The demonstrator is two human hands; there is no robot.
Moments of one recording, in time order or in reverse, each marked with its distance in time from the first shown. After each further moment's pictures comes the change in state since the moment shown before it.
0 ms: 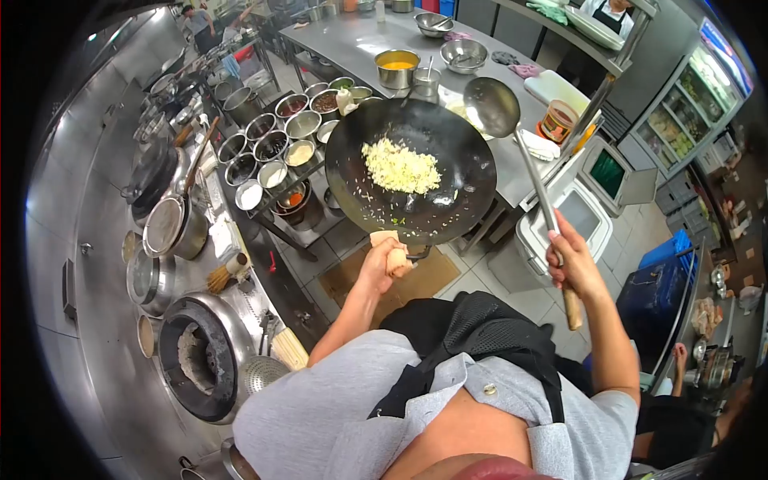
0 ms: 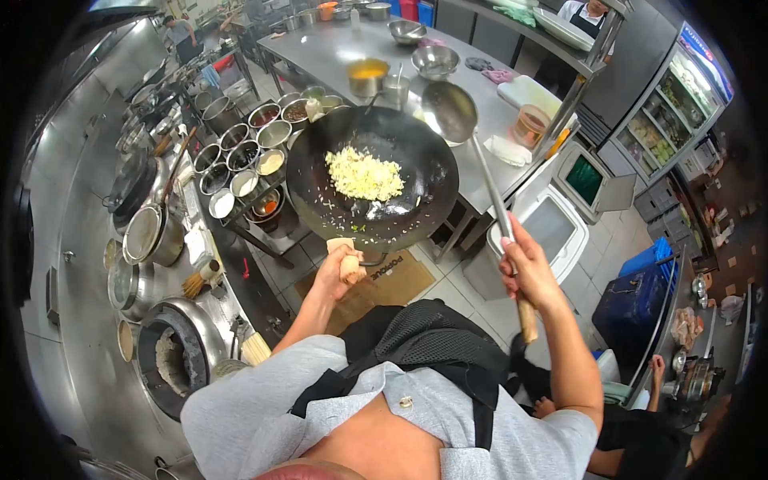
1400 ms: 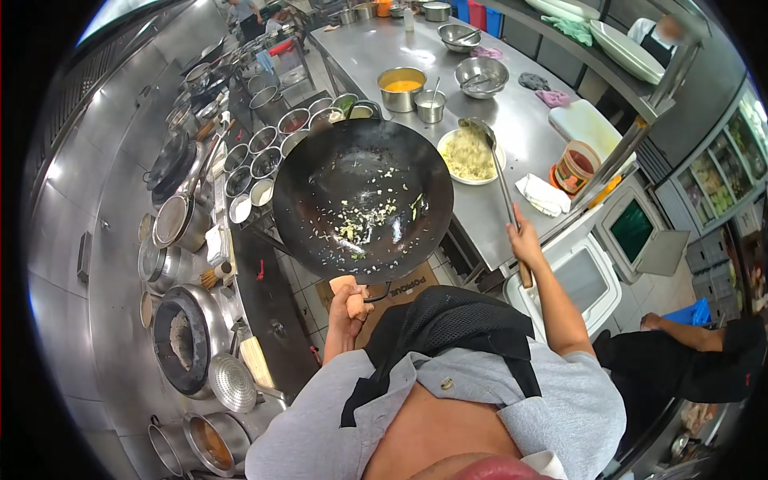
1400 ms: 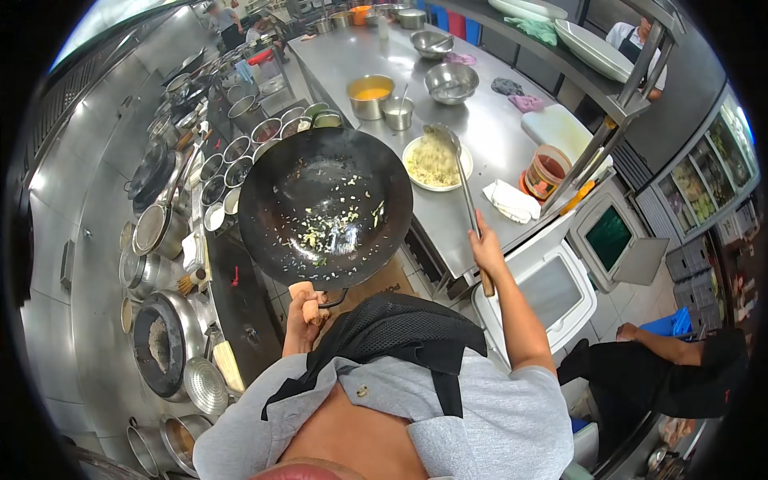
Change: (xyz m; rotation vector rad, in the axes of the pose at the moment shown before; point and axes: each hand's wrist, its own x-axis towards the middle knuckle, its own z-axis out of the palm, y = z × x) left_hand 0.072 -0.059 0.072 -0.085 0.322 0.318; right_hand 0.397 0.087 -0.159 -0.609 0.017 -0.427
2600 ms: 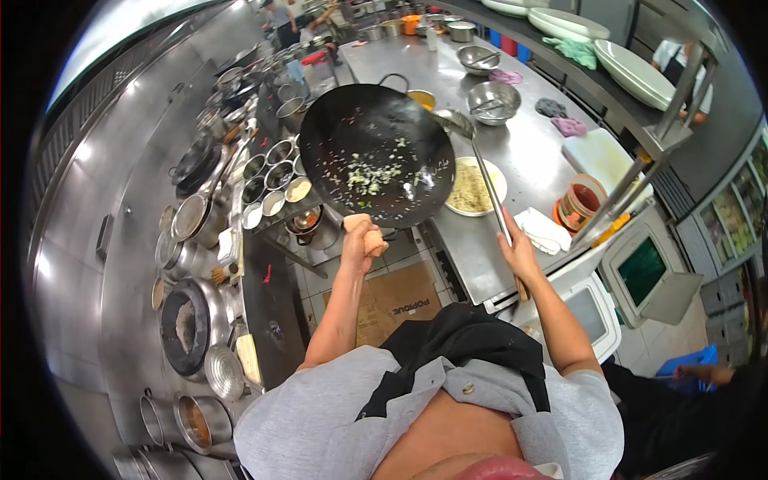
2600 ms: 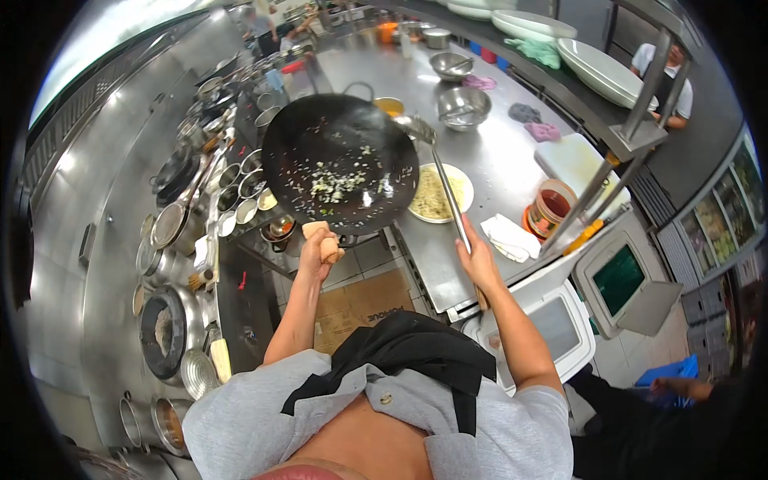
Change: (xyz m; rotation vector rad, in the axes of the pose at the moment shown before) left_hand 0.139 0.017 0.159 0.166 0.001 0.281; right_hand 0.058 -0.012 -0.048 0.073 0.013 -0.424
